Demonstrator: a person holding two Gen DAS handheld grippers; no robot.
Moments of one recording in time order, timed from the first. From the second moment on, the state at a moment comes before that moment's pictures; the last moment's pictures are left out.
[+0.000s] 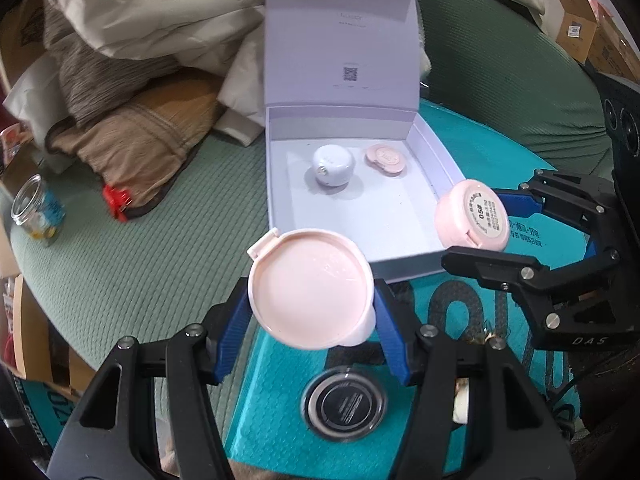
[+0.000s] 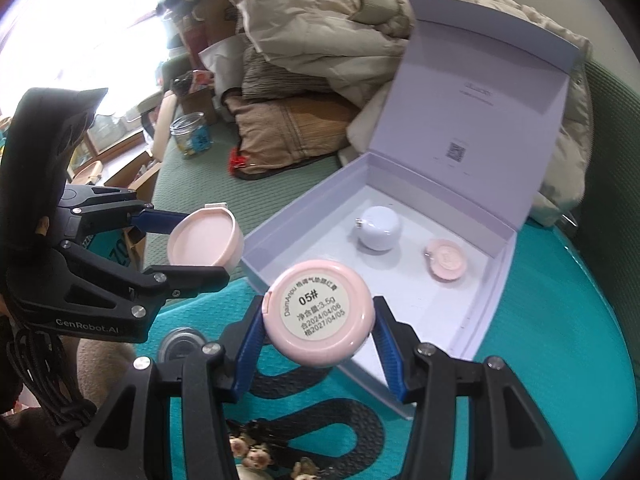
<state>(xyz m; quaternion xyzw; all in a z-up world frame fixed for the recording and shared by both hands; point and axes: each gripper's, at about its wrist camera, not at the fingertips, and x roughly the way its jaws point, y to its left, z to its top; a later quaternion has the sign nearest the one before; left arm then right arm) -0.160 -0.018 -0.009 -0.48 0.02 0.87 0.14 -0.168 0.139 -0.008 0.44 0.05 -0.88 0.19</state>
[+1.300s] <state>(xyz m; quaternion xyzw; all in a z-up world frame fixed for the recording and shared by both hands) -0.267 0.041 -0.075 -0.54 0.07 0.81 0.20 -0.244 0.191 -0.068 0.49 0.03 -0.86 0.13</state>
